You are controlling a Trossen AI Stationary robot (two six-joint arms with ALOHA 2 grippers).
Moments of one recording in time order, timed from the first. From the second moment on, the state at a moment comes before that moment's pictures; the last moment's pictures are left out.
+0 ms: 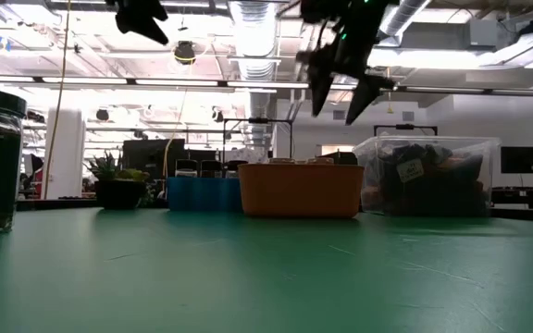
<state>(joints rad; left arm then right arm) 0.27 1.00 1.27 -0.92 -0.04 -0.05 -0.28 1.67 1.54 -1.01 0.27 0.77</state>
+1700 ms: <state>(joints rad) -0.56 1.46 1.13 -1.07 -0.08 0.01 0.36 1.57 1.38 -1.10 0.51 1.44</state>
